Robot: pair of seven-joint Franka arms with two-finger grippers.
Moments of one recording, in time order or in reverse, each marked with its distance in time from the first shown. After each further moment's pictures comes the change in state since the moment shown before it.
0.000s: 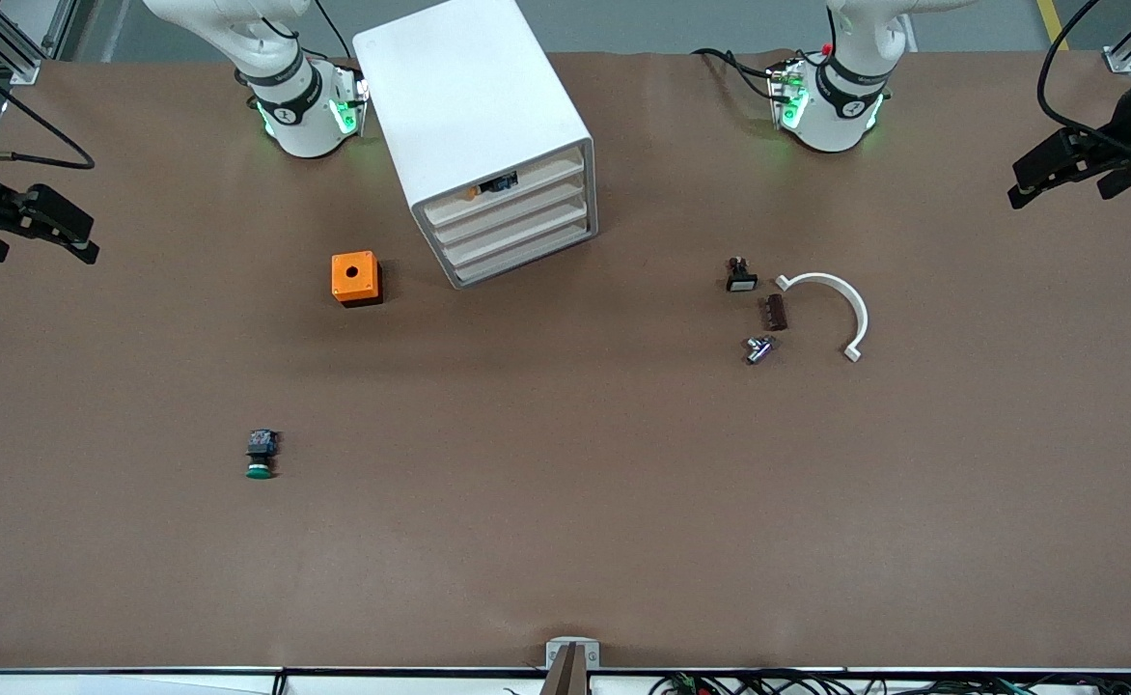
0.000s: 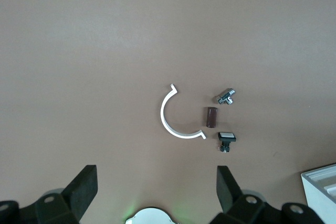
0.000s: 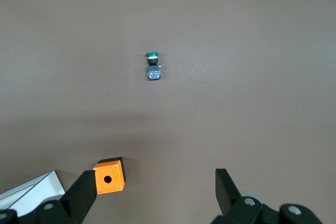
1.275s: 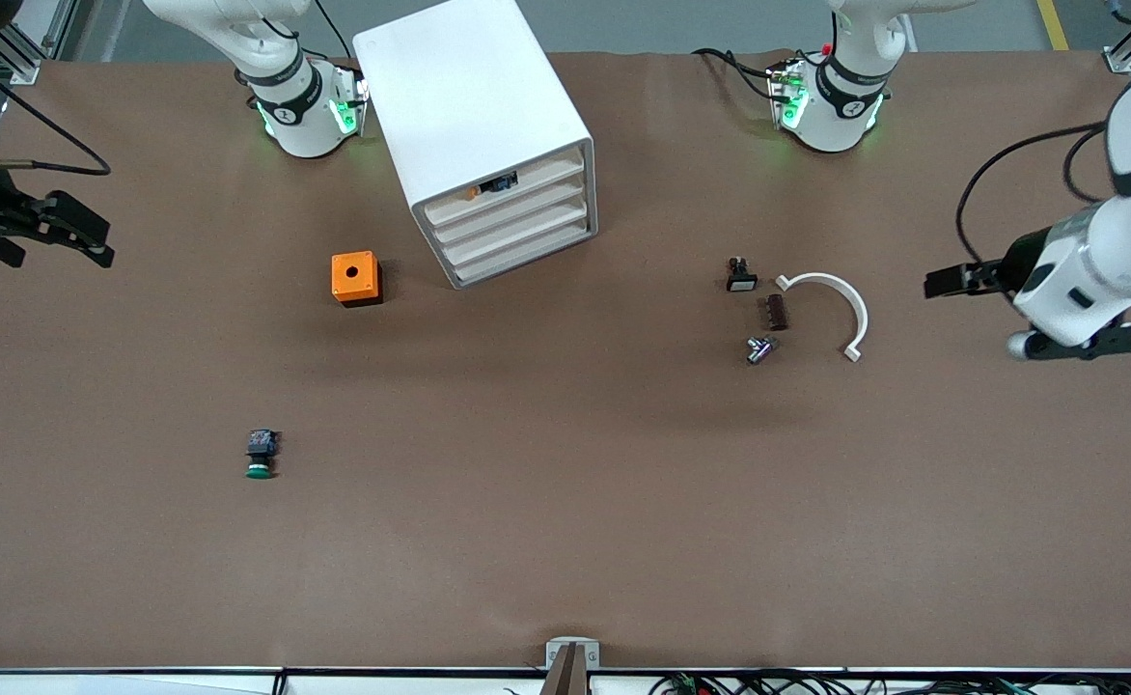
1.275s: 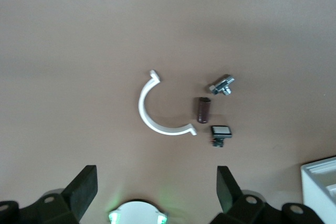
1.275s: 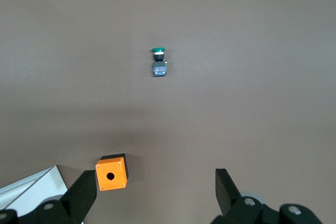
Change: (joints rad) left arm -0.026 0.326 -0.014 0.021 -0.064 0.042 -0.056; right arm 0.018 0.027 0.014 -0.001 0.002 -0.004 0.000
